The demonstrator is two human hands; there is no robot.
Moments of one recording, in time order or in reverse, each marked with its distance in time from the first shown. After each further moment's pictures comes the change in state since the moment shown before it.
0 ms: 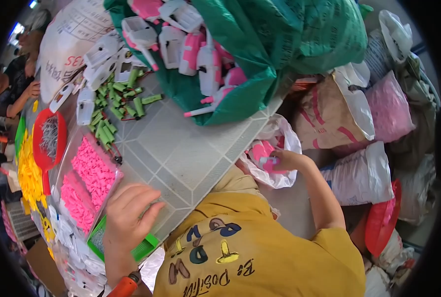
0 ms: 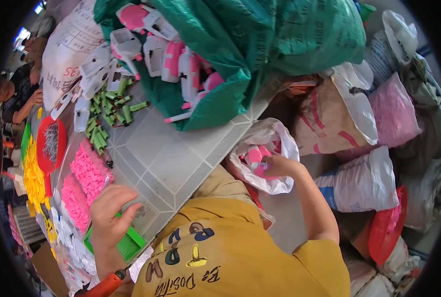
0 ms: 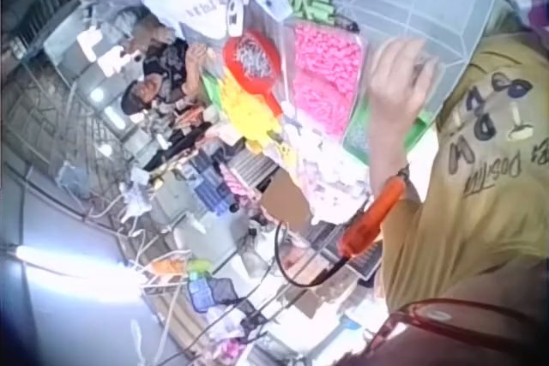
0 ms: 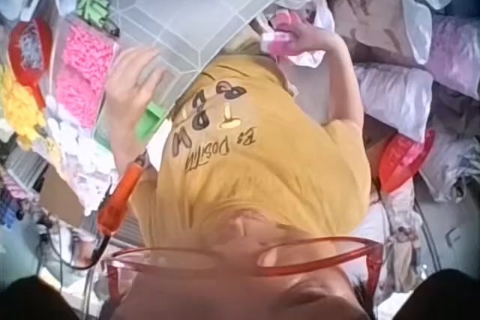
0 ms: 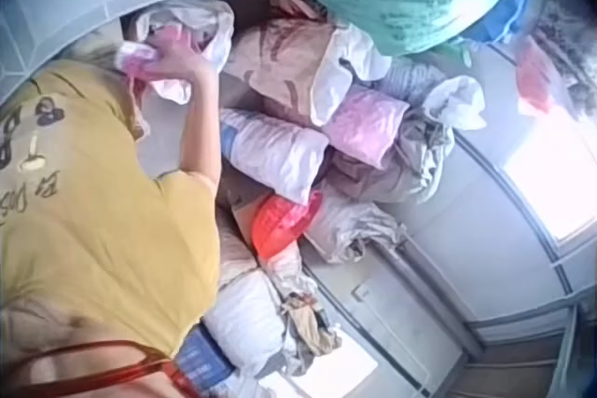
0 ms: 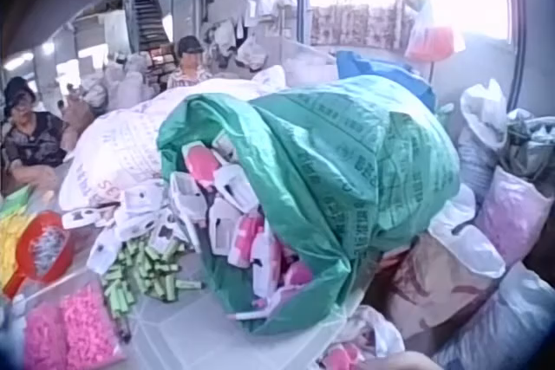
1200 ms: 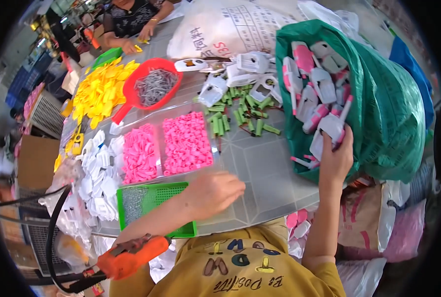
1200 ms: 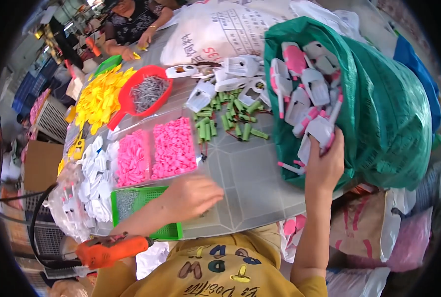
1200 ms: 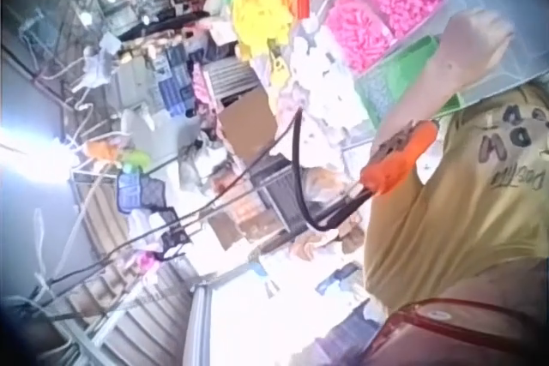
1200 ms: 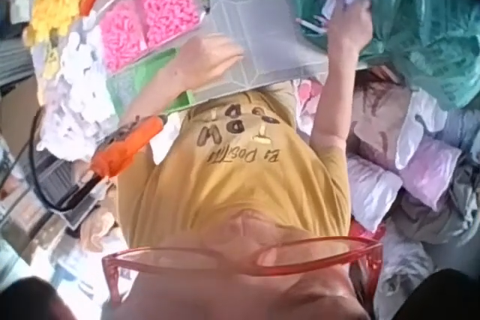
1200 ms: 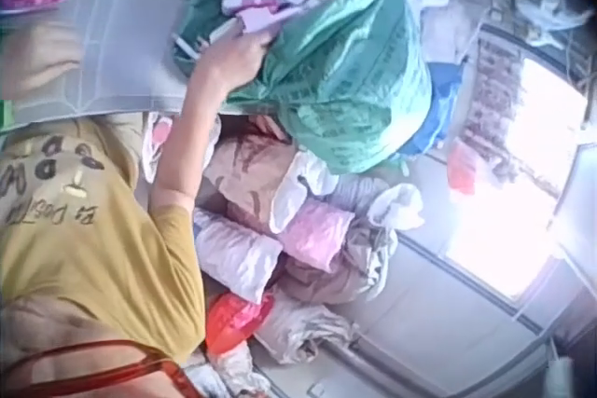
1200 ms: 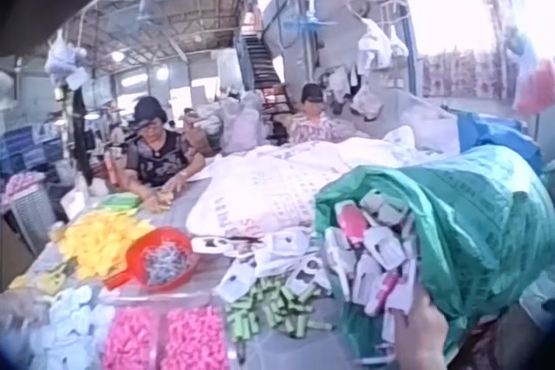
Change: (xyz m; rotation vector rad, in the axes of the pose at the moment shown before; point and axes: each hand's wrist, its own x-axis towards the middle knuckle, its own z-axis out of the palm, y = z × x) left_hand -0.030 -0.039 -0.002 0.088 0.060 0.025; right_hand -0.060 -0.299 -0.105 0.237 1.591 -0.605
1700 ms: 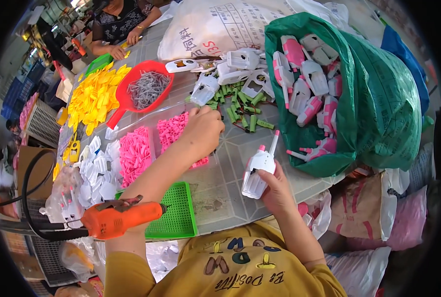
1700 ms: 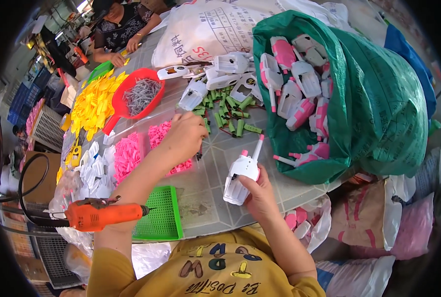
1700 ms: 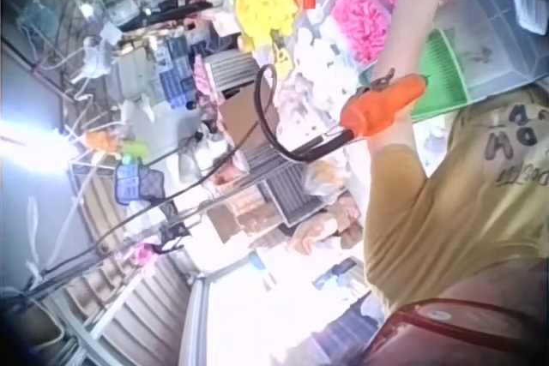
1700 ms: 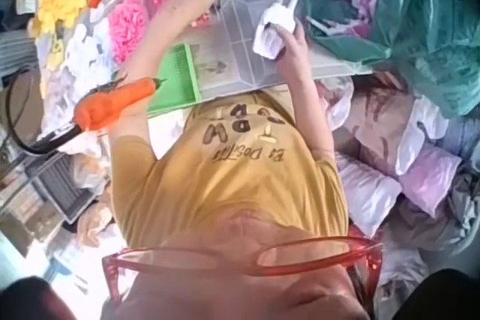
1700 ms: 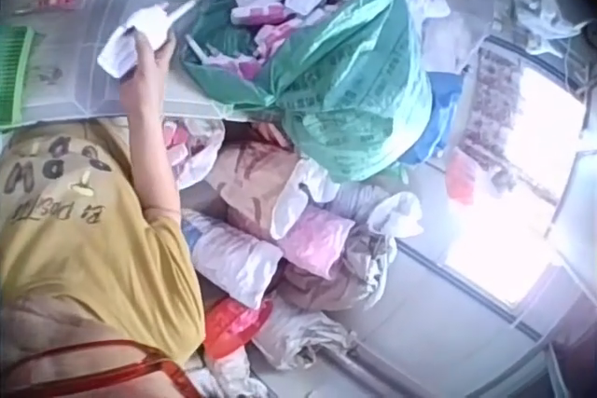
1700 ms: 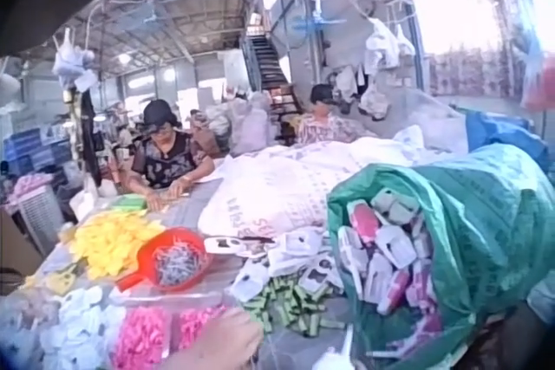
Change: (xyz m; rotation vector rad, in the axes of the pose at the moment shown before) left_hand 0.066 -0.099 -0.019 0.412 0.025 -0.162; right_hand -0.133 -0.021 0.031 1.444 -0.792 0.992
